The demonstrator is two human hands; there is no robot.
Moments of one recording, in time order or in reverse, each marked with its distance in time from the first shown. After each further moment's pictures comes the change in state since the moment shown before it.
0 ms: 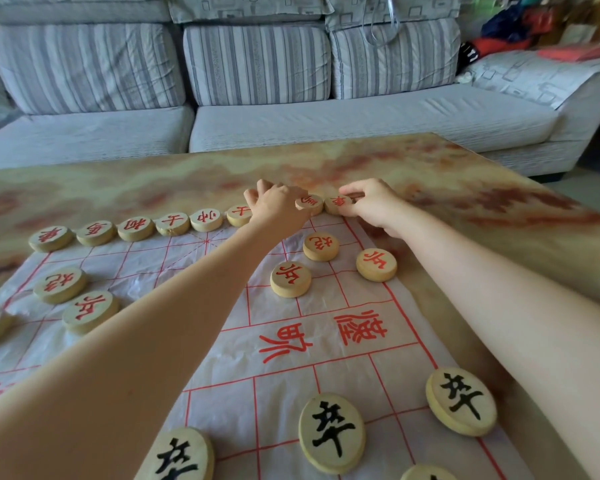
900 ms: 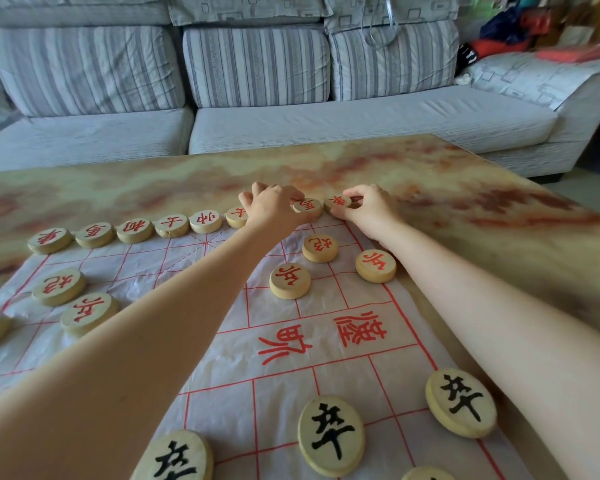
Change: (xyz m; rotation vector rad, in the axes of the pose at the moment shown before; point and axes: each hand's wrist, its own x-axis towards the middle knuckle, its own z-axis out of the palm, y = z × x) left_hand -0.003 -0.004 -0.003 -0.110 0.031 -0.031; right_hand 0.004 0.014 0.015 -0.114 0.197 -0.097
